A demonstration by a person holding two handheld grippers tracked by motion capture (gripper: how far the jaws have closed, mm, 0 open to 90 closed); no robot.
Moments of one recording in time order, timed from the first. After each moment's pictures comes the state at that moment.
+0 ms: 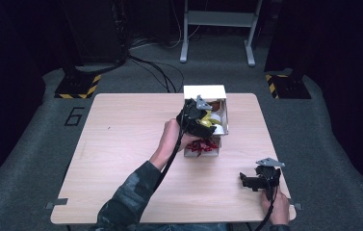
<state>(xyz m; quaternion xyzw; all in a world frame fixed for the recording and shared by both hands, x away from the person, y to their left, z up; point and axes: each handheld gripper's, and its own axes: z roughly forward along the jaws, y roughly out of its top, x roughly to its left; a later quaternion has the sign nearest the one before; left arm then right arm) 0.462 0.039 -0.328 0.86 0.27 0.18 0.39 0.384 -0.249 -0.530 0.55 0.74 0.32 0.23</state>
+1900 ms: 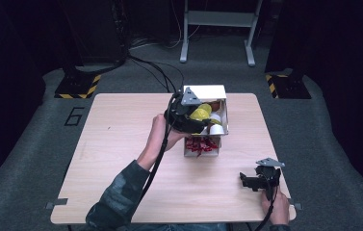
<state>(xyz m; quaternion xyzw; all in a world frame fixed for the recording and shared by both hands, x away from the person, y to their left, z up) 0.434 0.070 -0.283 0.84 0.25 0.20 0.44 0.384 -0.249 -0.530 0.55 0.74 0.32 0.23</state>
